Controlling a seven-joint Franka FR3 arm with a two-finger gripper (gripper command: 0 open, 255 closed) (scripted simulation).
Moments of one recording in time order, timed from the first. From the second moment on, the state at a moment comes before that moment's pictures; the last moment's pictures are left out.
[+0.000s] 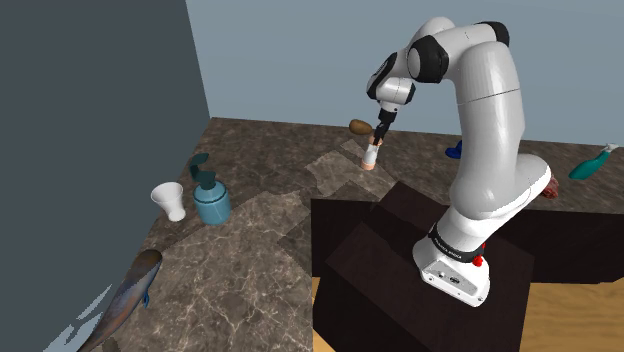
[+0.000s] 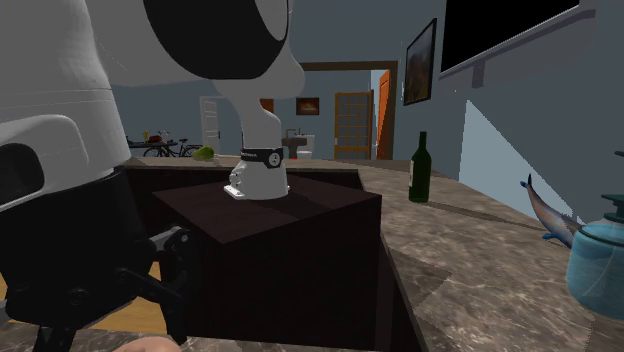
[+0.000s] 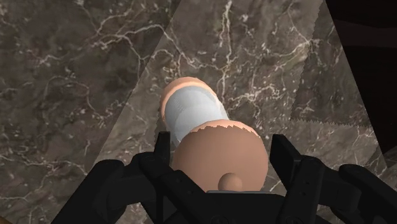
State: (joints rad) arm -0.37 0.71 -0.45 -1.79 0.49 2.26 -1.21
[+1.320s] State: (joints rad) arm -0.33 0.59 -0.50 -1.80 0.43 2.15 -1.17
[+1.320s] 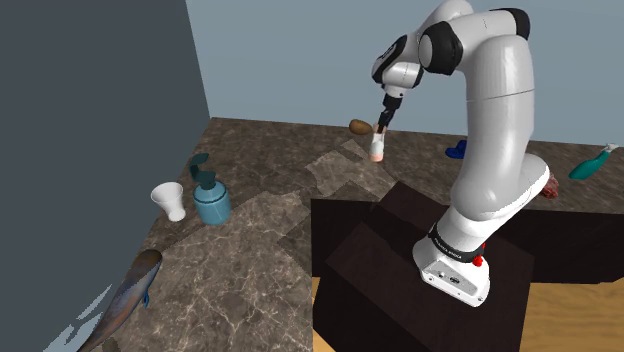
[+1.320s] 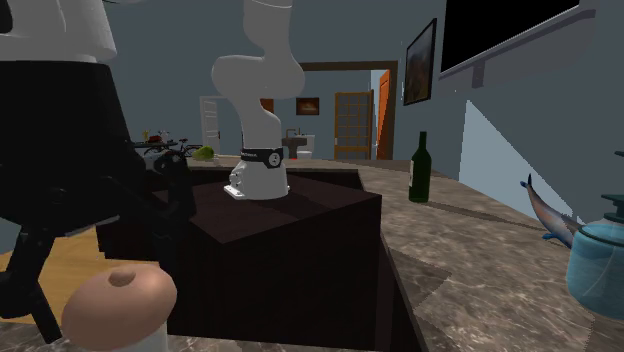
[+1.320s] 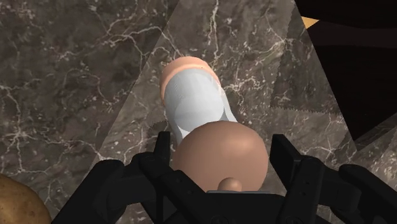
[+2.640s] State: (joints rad) arm -0.30 0.44 -0.56 -1.75 0.33 1.97 -1.10
